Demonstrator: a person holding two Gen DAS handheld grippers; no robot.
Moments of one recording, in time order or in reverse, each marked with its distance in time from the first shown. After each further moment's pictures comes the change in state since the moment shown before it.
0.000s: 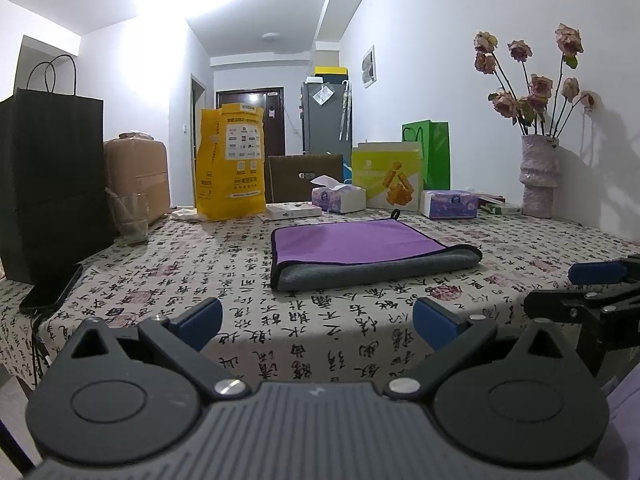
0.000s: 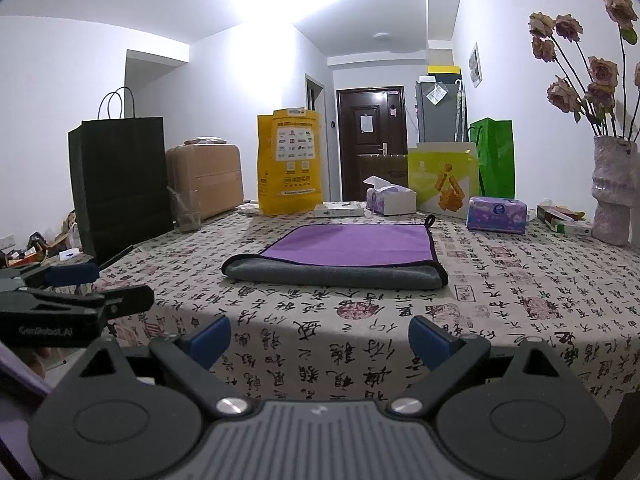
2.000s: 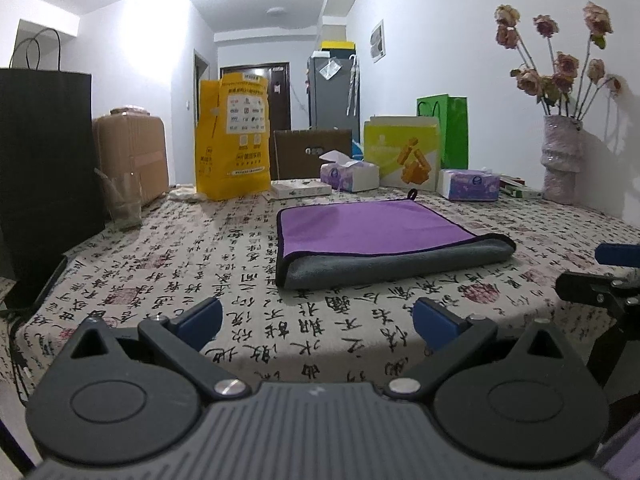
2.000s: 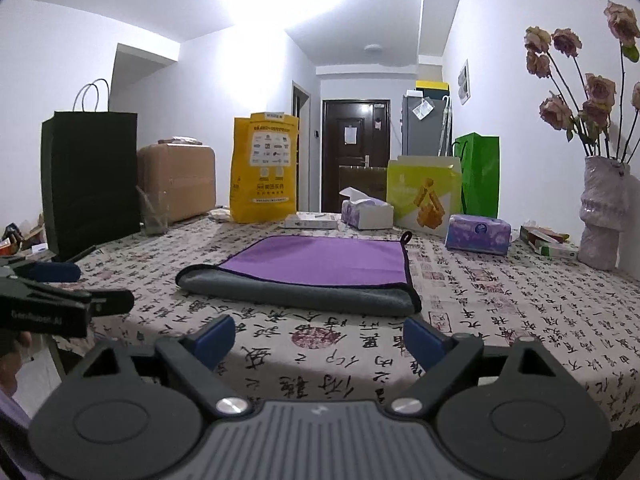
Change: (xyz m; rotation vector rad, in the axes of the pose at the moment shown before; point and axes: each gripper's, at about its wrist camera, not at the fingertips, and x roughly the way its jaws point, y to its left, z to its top) left arm 0.069 0.011 0.013 -0.010 0.087 0.017; right arm 0.043 -0.024 0.010 -0.052 -0.030 -0.079
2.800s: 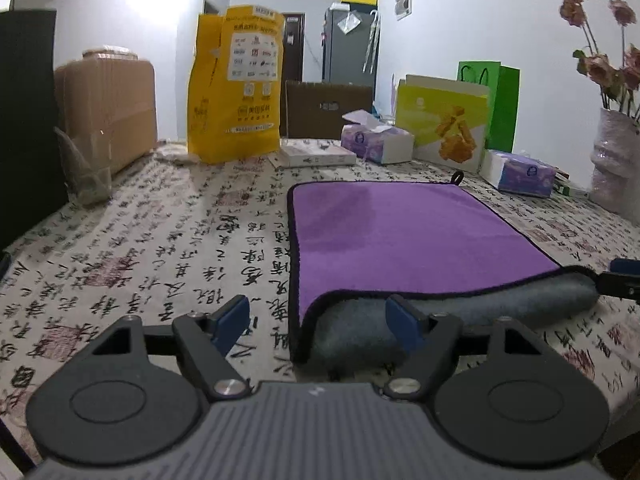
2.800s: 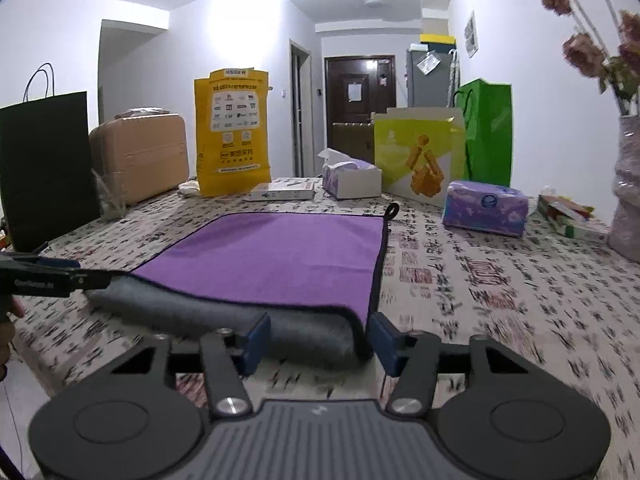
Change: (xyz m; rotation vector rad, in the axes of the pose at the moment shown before) left arm 0.143 0.034 0.044 -0.072 0.159 -0.009; right arm 0.132 -0.086 0.034 0.037 0.145 0.056
